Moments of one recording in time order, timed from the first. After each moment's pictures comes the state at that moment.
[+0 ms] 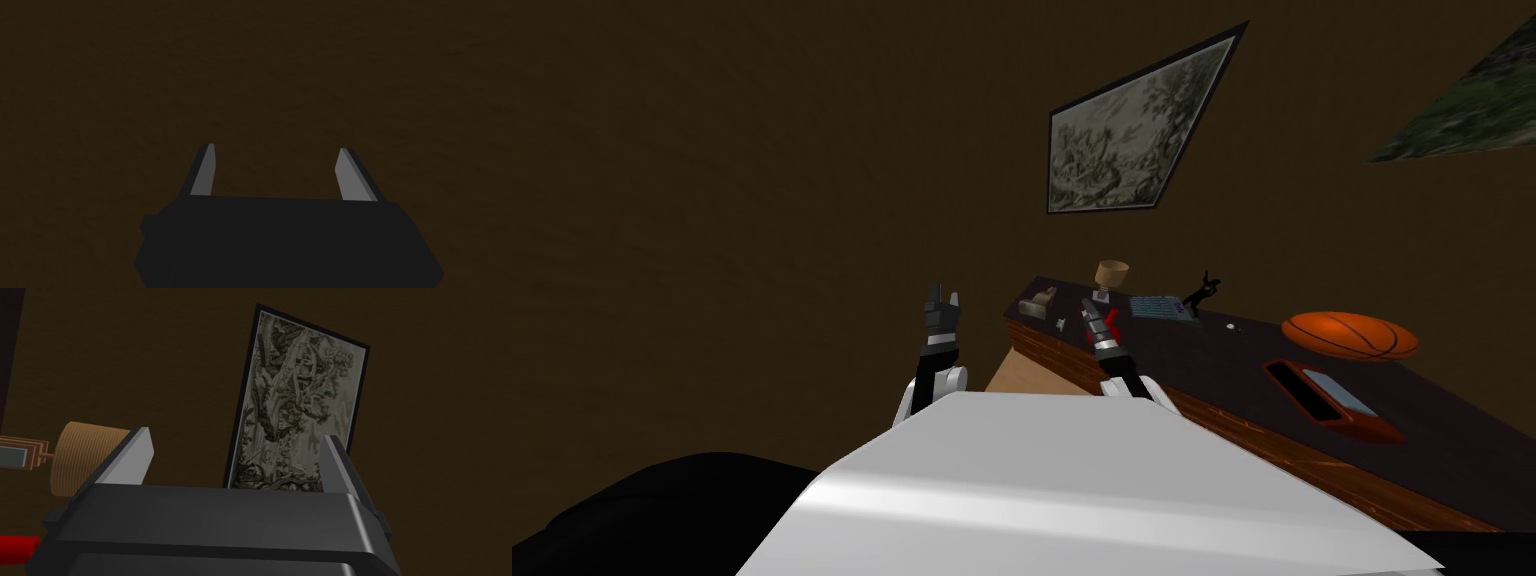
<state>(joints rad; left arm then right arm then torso) 0.46 -0.02 0.05 -2.25 -0.05 -0.36 0.13 0.43 -0.17 0.16 -2.04 0.15 -0.20 0.05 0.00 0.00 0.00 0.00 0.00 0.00</state>
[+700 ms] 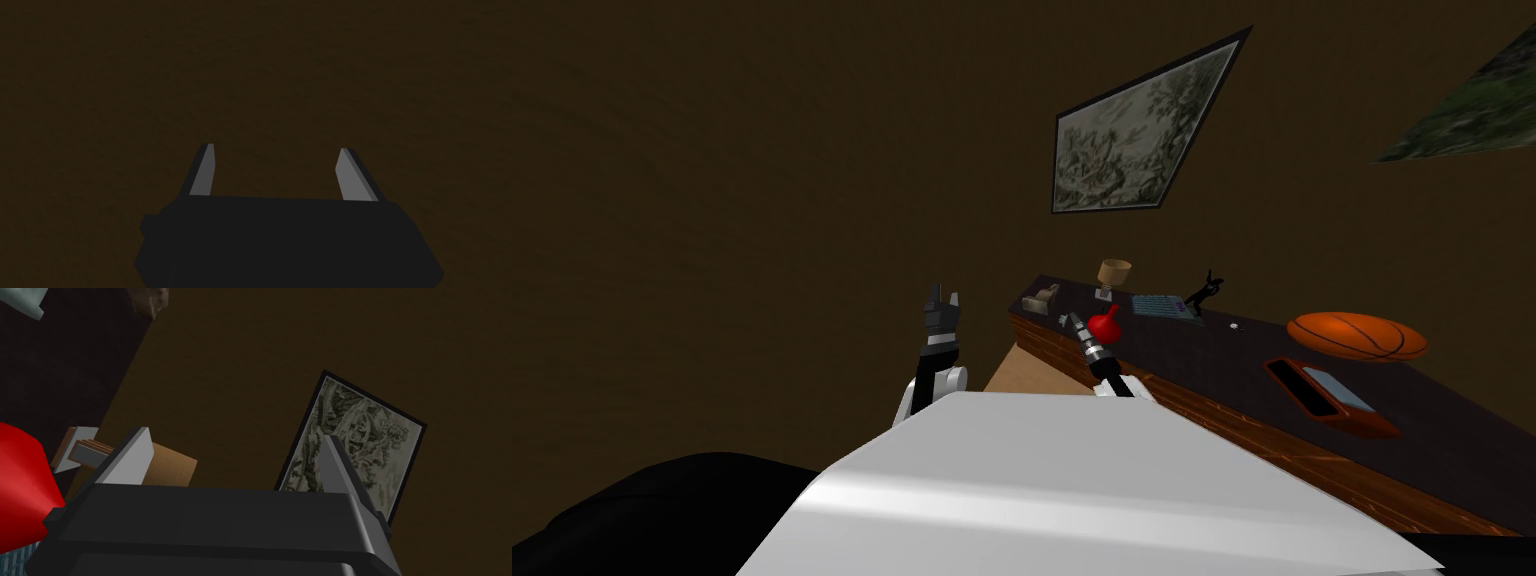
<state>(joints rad) 0.46 -0.02 0.05 -2.25 -0.05 -0.36 0.13 0.39 -0.19 0.23 -1.91 0.30 -0.02 0.01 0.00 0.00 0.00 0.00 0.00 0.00</state>
